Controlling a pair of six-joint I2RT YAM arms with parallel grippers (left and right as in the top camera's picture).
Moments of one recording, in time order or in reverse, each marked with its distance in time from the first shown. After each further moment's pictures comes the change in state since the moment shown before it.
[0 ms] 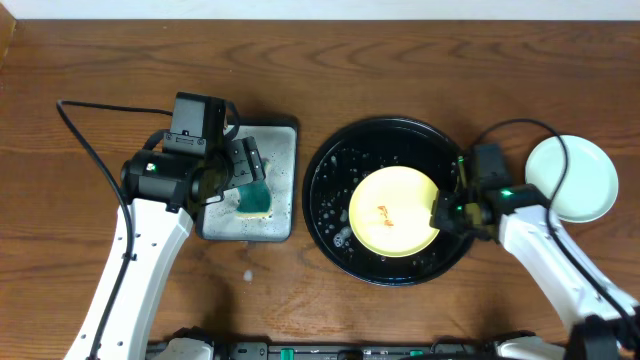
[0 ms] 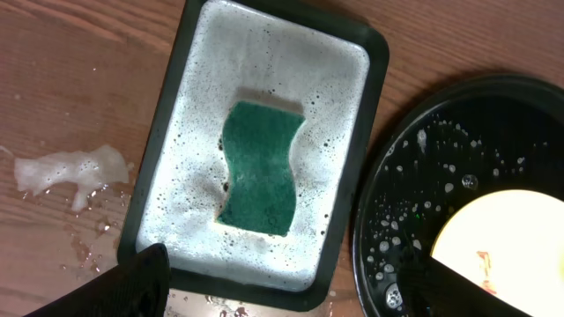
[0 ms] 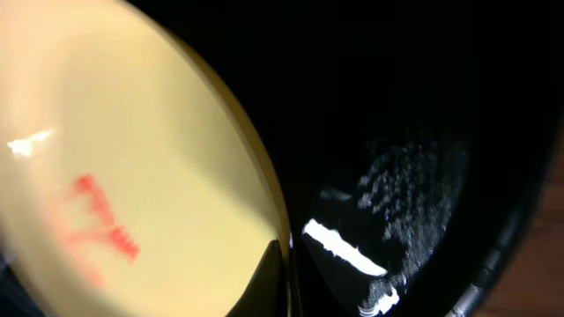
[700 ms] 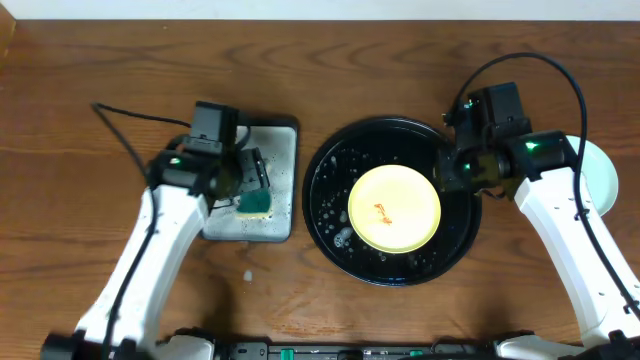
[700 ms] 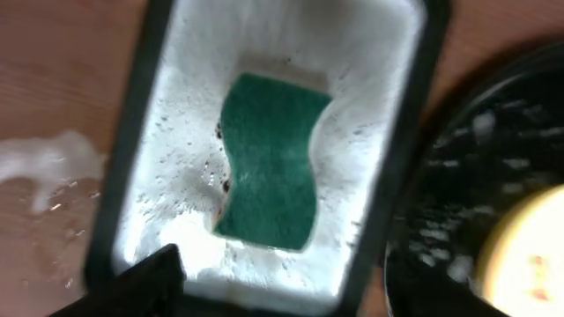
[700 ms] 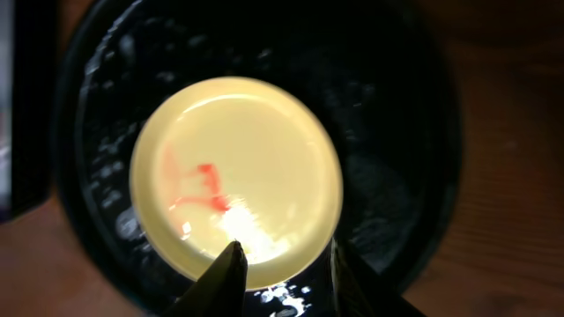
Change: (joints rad) left arm -0.002 0.091 -0.152 0.147 0.000 -0.003; right arm 0.010 0.018 0.470 -0.350 -0.032 -0.359
